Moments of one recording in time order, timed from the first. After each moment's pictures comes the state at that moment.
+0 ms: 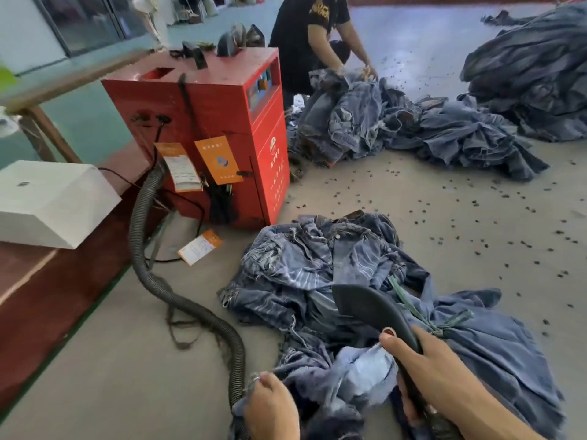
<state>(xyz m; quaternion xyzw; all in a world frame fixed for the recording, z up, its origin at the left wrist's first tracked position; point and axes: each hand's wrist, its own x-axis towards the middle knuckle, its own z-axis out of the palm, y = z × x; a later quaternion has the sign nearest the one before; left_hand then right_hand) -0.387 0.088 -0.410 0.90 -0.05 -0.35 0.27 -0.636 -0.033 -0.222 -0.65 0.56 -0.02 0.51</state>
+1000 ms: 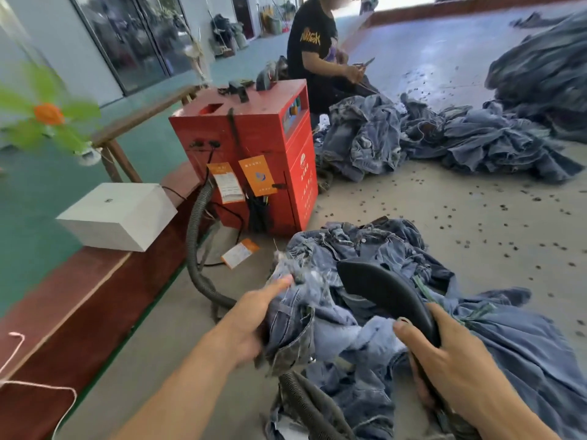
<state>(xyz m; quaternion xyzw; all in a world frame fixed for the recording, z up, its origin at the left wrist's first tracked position) -0.377 0.140 -0.164 0.64 -0.10 -0.55 0.54 -0.645 0.041 -0.147 -0.72 0.48 -0.15 0.48</state>
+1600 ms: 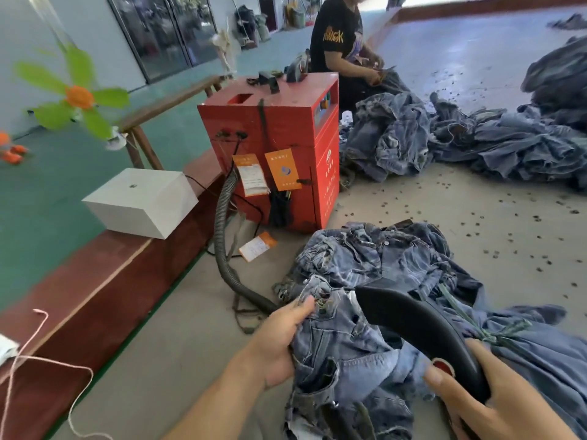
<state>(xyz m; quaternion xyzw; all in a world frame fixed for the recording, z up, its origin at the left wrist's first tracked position) -0.379 0.162 -0.191 0.45 -0.05 -0.64 0.61 -0.638 0.068 -0.129 -0.72 0.48 -0.09 0.49</state>
